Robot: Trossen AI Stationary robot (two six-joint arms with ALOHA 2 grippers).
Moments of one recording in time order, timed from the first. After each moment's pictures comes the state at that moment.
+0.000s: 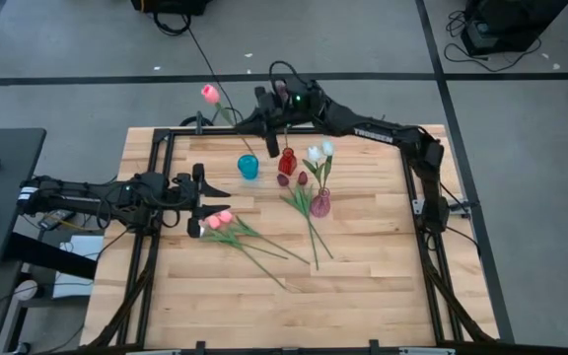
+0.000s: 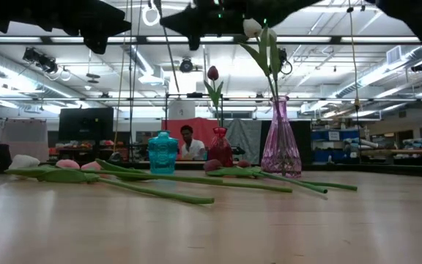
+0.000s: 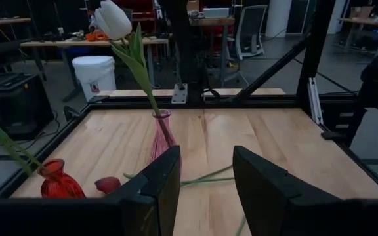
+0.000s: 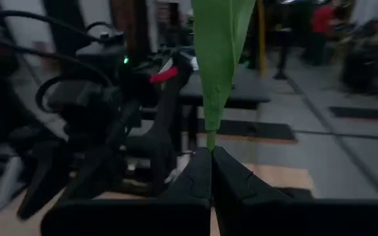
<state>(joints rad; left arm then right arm) -0.03 0.59 0.44 0.07 -0.06 0.00 -0.44 2.02 1.86 0.08 -0.66 -0.02</state>
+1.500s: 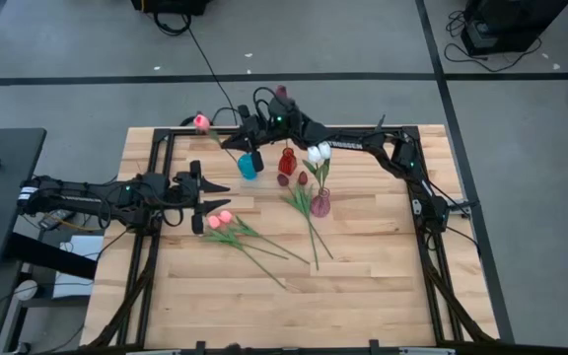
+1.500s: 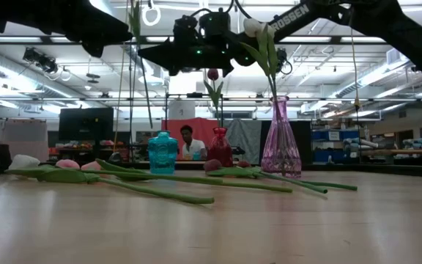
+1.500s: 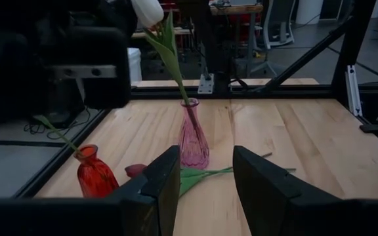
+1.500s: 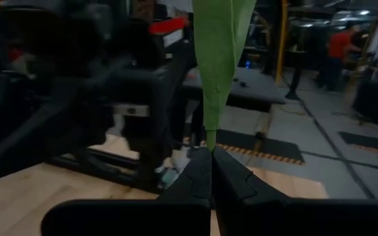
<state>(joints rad) -0.03 0.59 0.44 0.03 -0.17 0.03 -0.41 2.24 1.86 0.37 -0.67 -0.12</state>
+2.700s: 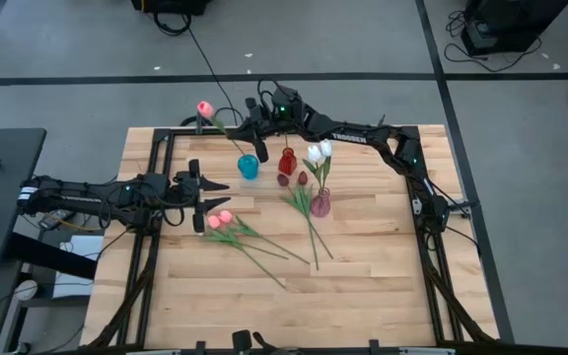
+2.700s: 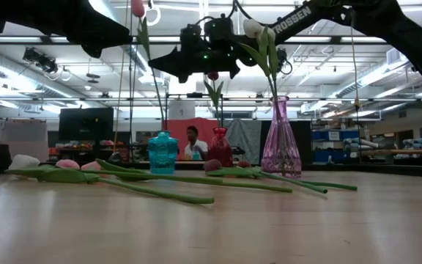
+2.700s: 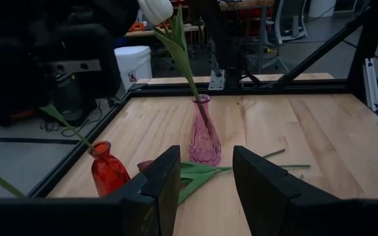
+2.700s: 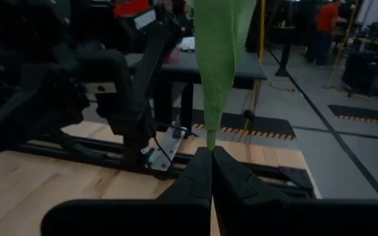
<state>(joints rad) -0.03 0.59 0.44 0.02 -0.21 0.05 -0.47 2.22 1.86 0.26 -0.67 -0.11</state>
